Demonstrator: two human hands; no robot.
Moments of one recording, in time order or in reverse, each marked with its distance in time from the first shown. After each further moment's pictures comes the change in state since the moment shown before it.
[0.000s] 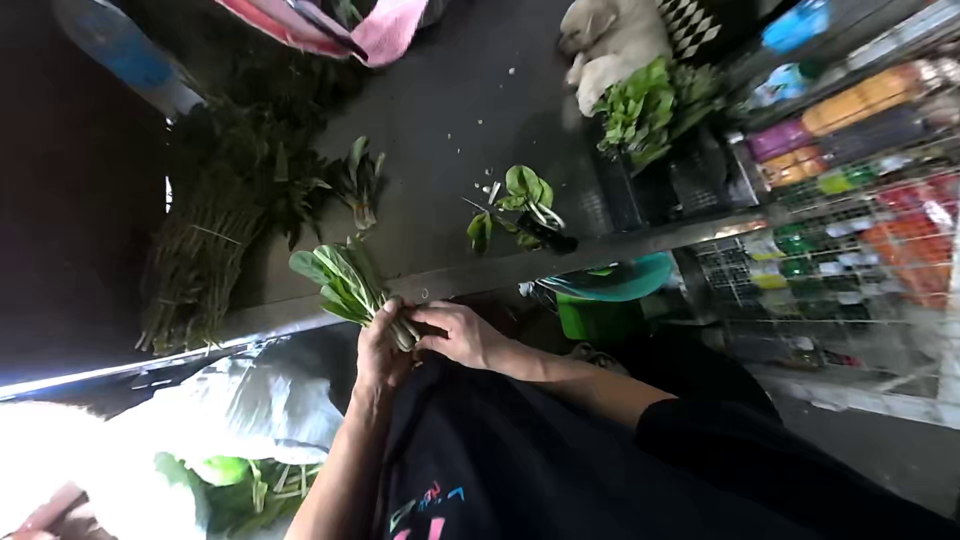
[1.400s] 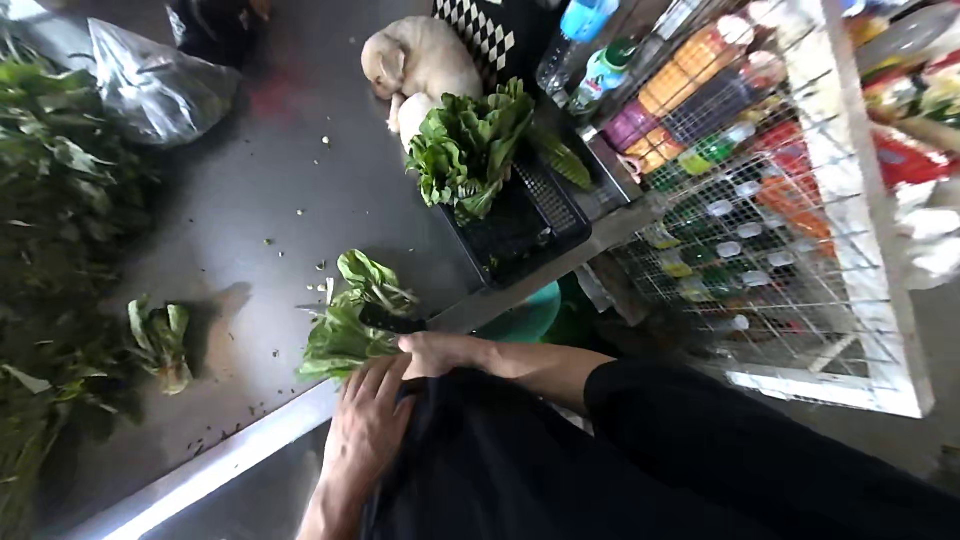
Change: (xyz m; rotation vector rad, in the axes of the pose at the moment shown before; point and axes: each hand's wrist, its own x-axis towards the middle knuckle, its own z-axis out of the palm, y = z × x) left_hand 0.081 -0.187 0.224 2.093 -0.599 0.539; right_hand -0.074 0.165 -0.280 0.061 -0.484 0.568
